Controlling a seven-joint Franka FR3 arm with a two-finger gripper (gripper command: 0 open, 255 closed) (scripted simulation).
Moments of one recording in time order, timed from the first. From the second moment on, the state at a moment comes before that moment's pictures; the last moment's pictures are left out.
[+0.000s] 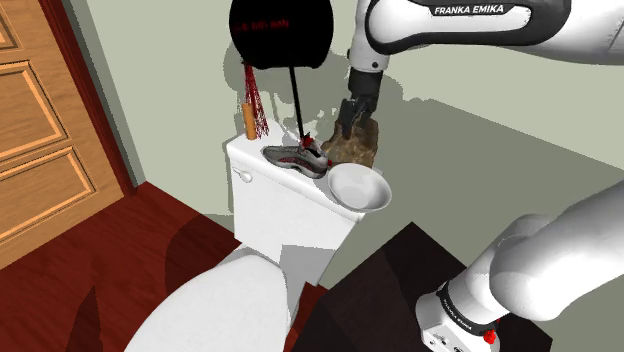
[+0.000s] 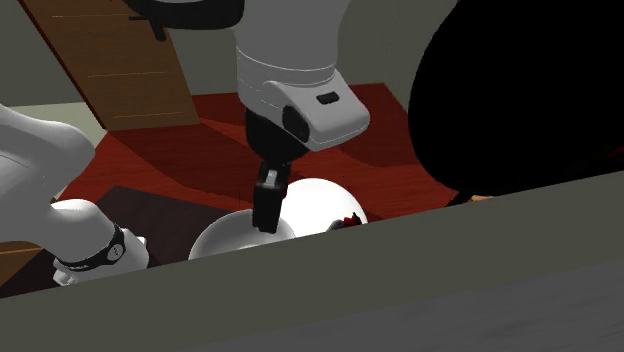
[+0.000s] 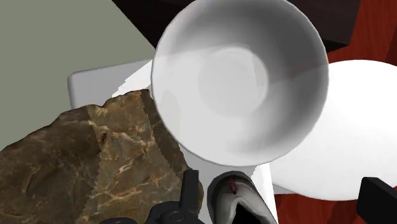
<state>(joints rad) 0.07 -0.19 0.03 -2.04 -0.02 1.69 -0.08</state>
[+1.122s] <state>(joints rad) 0.16 0.55 0.08 -1.33 -0.16 1.52 -0.20</state>
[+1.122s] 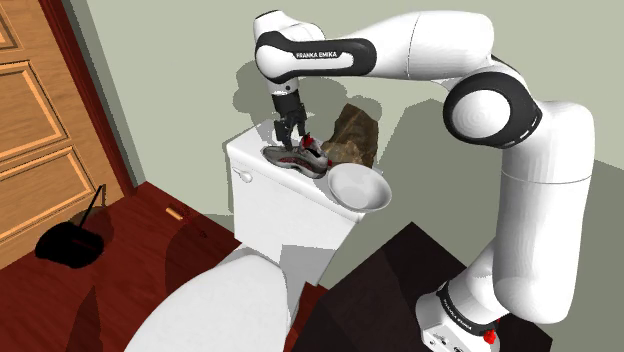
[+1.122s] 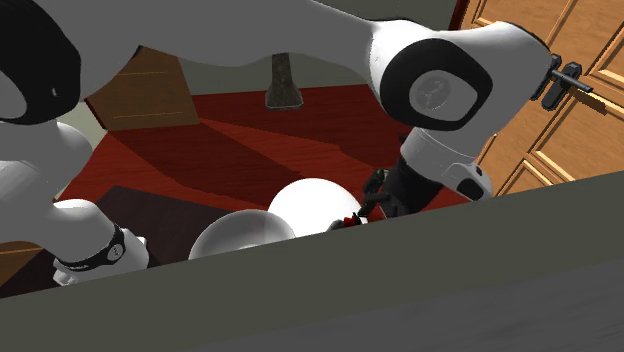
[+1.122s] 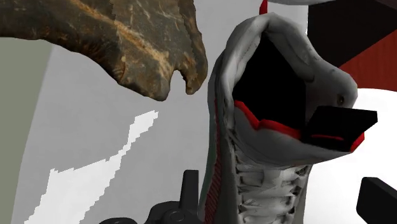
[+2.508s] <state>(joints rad) 0.16 0.53 0.08 -1.44 -0.17 1.61 -0.20</state>
